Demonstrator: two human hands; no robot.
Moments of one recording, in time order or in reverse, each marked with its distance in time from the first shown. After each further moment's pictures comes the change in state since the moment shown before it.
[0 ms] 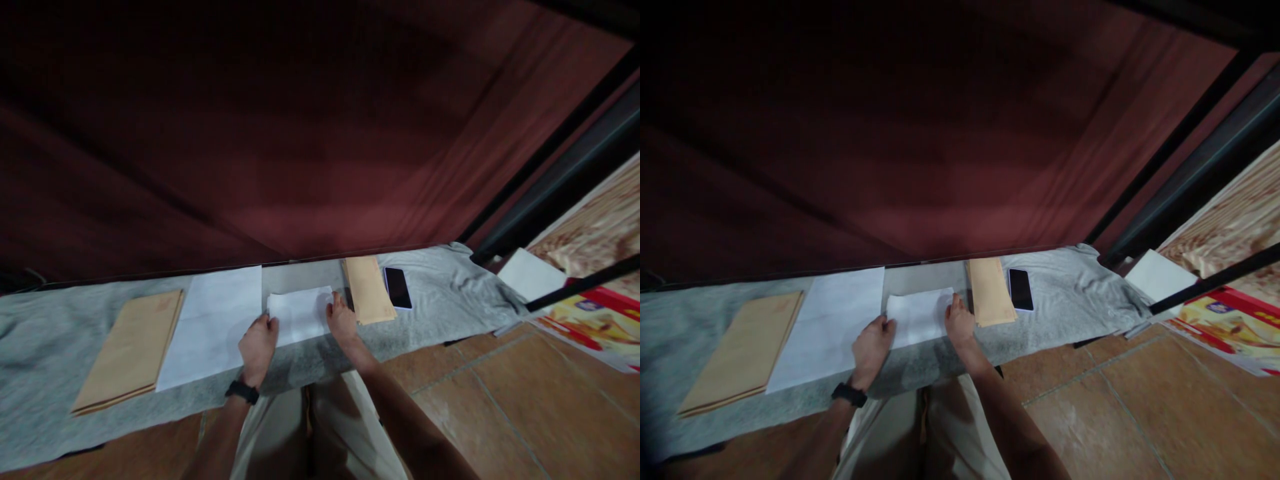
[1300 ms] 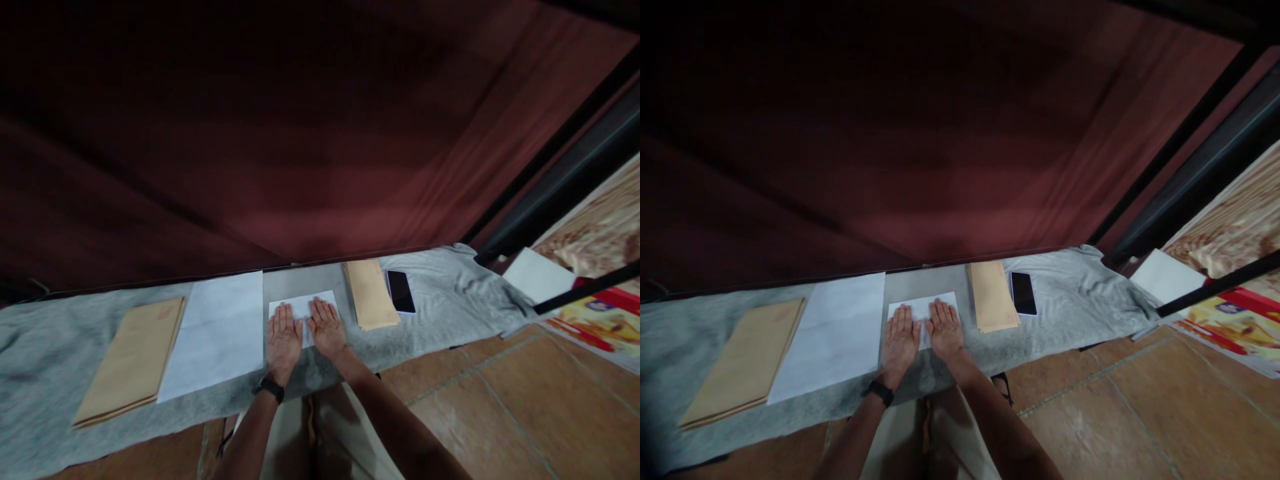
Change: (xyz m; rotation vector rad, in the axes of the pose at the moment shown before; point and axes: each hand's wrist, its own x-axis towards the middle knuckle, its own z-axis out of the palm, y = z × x) left_hand 0.012 0.015 0.091 -0.106 0.342 0.435; right_hand -0.013 -0.013 0.055 0.012 0.189 -0.452
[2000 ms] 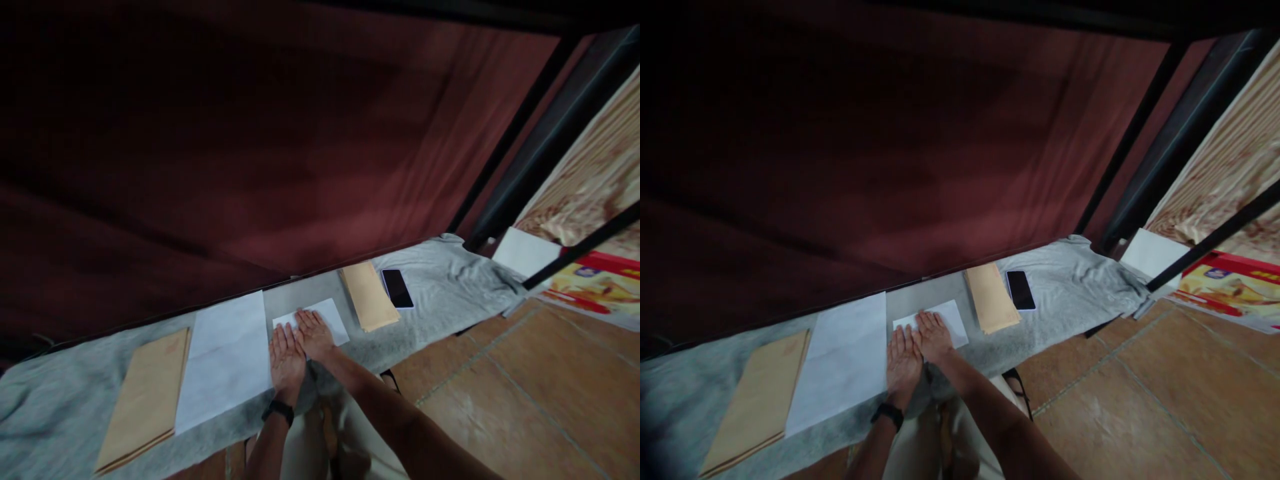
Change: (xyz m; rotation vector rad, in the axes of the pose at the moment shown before) left_hand -0.016 -0.013 -0.008 0.070 0.032 0.051; right_hand 0.032 -0.040 0.017 0.090 -0.037 -0.079
